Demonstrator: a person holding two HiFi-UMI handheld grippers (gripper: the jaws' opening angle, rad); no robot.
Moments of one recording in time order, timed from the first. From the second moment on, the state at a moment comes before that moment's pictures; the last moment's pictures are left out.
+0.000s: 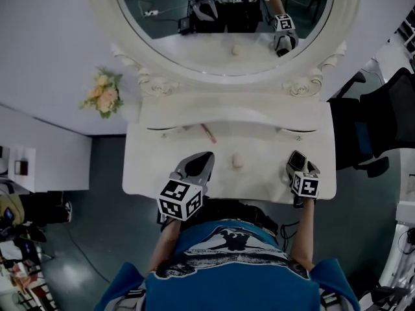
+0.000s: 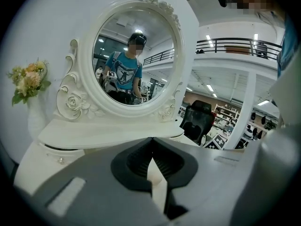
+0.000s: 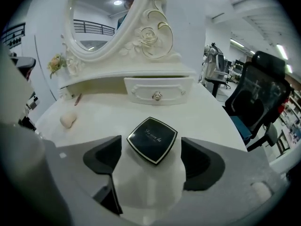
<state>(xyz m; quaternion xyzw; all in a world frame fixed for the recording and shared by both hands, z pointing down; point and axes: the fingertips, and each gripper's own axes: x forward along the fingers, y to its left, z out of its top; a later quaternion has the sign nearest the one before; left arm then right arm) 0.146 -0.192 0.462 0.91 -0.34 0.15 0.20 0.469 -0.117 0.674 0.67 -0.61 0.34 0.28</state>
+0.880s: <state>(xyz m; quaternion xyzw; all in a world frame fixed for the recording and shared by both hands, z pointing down) 0.101 -0.176 0.475 0.89 -0.36 0.17 0.20 0.422 -0.132 0.670 0.67 -0.62 0.36 0.21</state>
